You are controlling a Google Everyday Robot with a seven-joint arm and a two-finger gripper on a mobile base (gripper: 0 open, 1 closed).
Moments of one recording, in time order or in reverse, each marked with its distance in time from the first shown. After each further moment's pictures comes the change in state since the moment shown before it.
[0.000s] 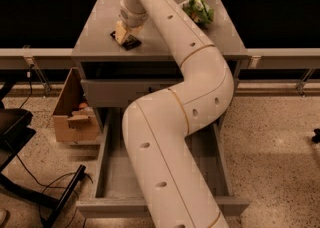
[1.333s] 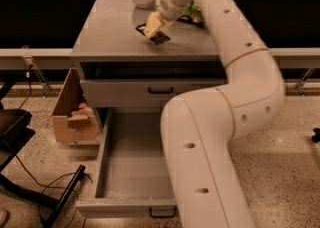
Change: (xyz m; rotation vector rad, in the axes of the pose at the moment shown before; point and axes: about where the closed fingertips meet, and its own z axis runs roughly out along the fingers) arm 0.061 -0.046 -0.074 -0.094 -0.087 0.036
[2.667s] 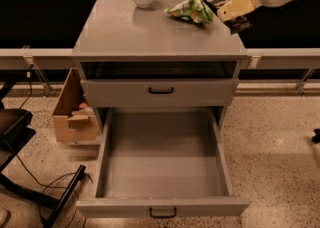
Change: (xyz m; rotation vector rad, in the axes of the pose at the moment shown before) arm 0.136 0.007 -0.254 0.175 -0.277 -0.016
